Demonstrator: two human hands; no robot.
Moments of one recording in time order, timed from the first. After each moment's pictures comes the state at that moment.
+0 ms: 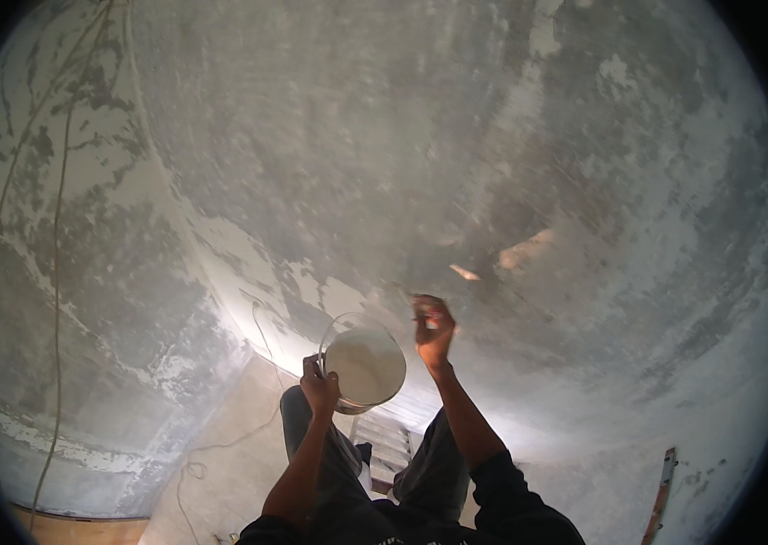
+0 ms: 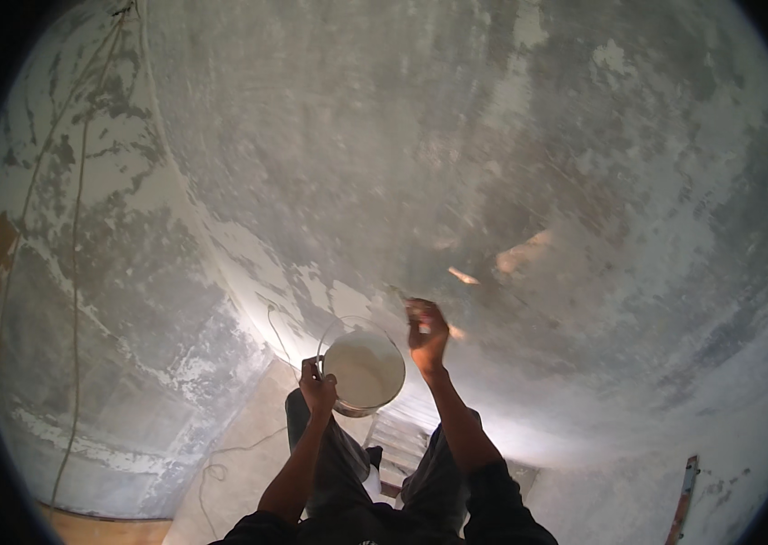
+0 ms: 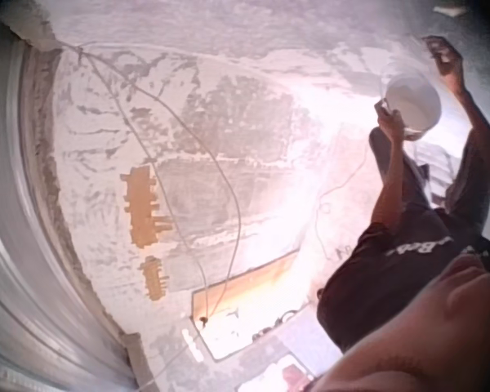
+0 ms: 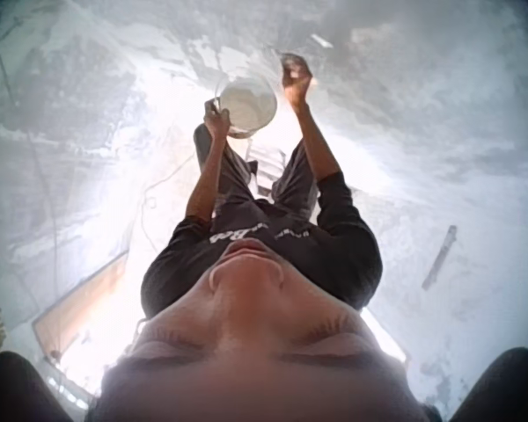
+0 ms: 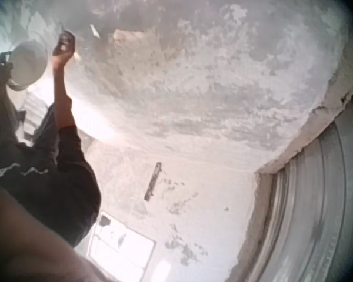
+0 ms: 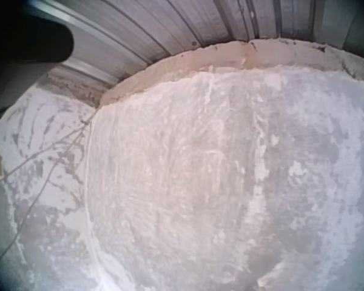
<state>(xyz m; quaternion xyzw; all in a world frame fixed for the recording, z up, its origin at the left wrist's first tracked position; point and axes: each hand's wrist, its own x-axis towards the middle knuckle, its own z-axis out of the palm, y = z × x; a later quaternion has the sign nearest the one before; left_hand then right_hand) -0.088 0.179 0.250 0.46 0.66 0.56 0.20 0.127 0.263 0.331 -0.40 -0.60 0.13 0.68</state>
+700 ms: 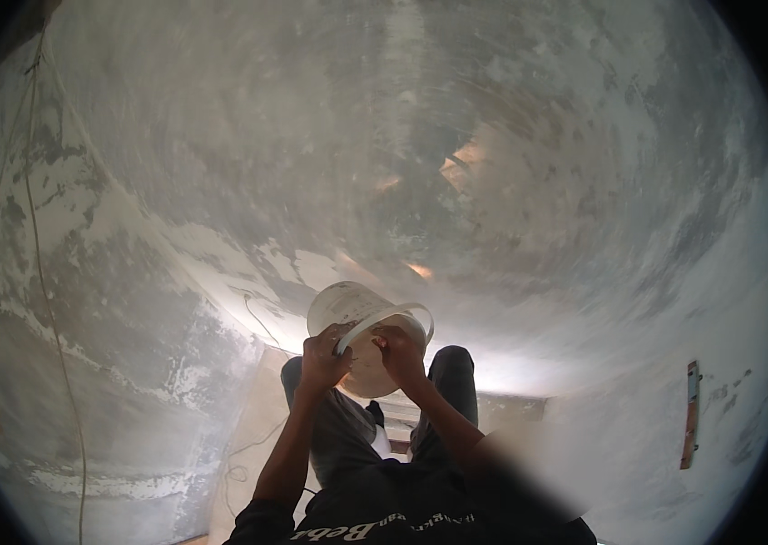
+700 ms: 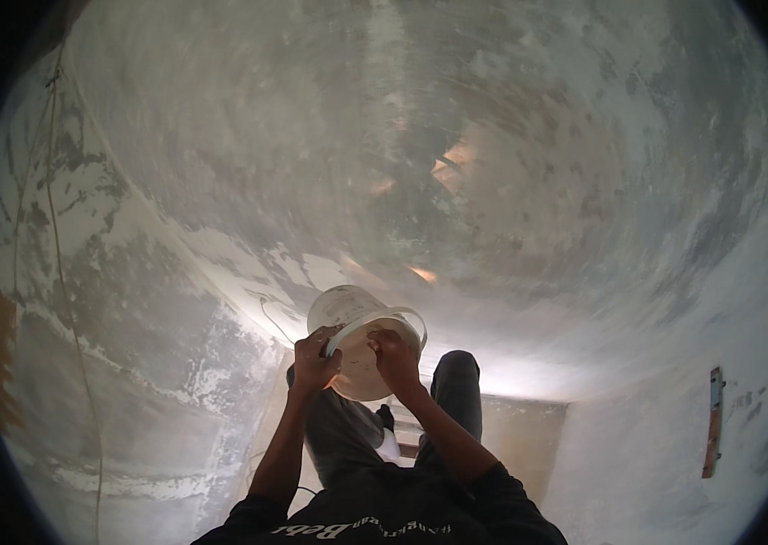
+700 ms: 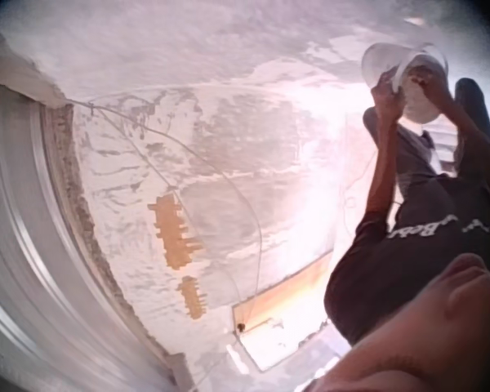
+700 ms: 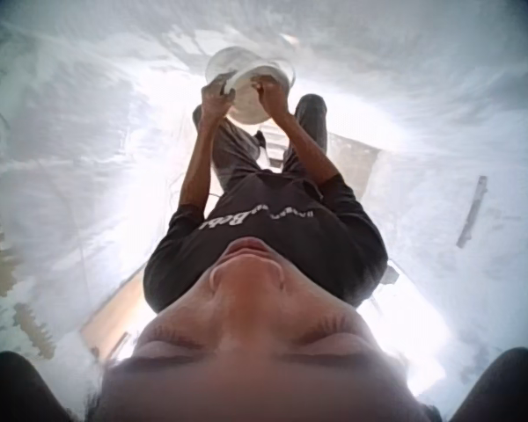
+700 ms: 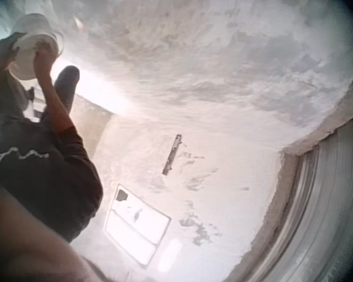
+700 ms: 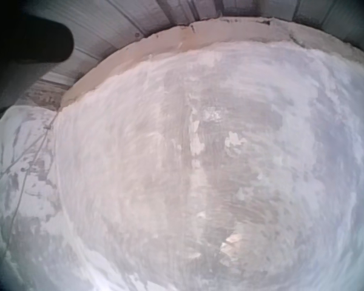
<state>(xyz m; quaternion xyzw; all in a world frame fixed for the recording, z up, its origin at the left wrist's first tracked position) -0.044 0.143 0.369 0.78 0.41 0.43 0.21 0.118 0.126 0.288 -0.58 -0.63 0.21 0.48</state>
